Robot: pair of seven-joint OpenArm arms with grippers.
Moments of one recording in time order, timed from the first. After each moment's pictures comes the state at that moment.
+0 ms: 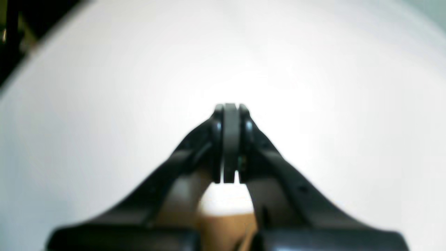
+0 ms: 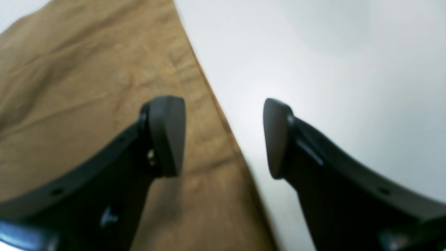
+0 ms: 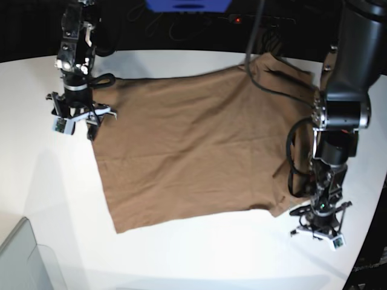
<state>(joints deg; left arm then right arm) -47.6 -14.1 4.9 15.4 -23.6 4.5 -7.7 -16.9 1.0 13.4 93.3 8.7 0.0 -13.8</state>
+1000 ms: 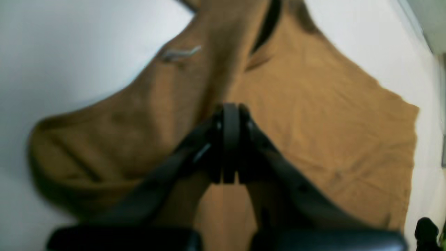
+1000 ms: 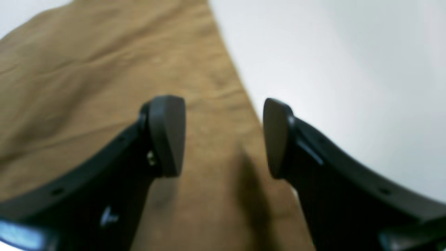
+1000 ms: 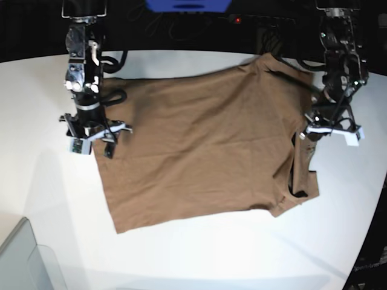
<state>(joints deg) 14.5 -15.3 -15.1 100.0 -48.2 14.0 36.4 -9.3 3.0 6.1 87.2 8.7 0.0 -13.3</state>
